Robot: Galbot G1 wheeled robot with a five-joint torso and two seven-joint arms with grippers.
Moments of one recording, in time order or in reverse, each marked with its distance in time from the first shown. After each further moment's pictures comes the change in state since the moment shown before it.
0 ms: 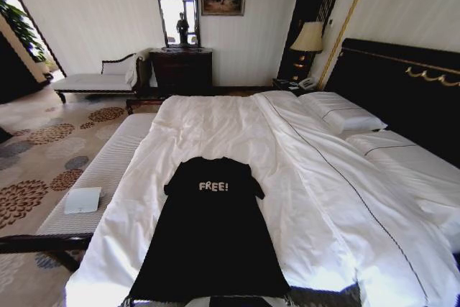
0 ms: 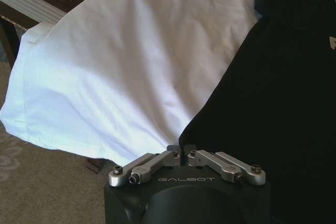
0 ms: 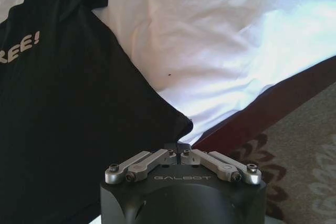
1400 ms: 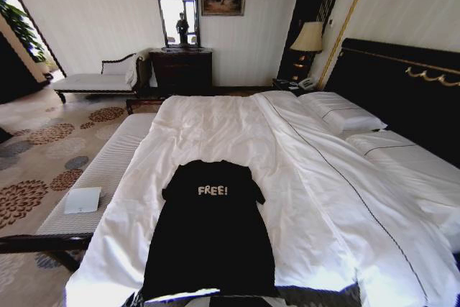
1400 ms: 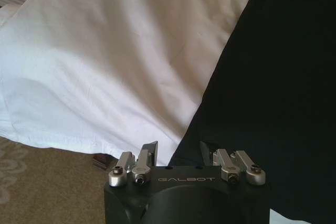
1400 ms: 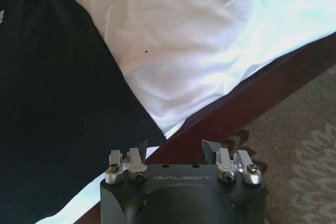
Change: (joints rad) left arm -0.133 0.000 0.094 0.100 0.137 0.051 -0.056; right arm 0.087 0.057 -0.012 -0.125 -0.086 0.019 0.023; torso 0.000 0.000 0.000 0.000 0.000
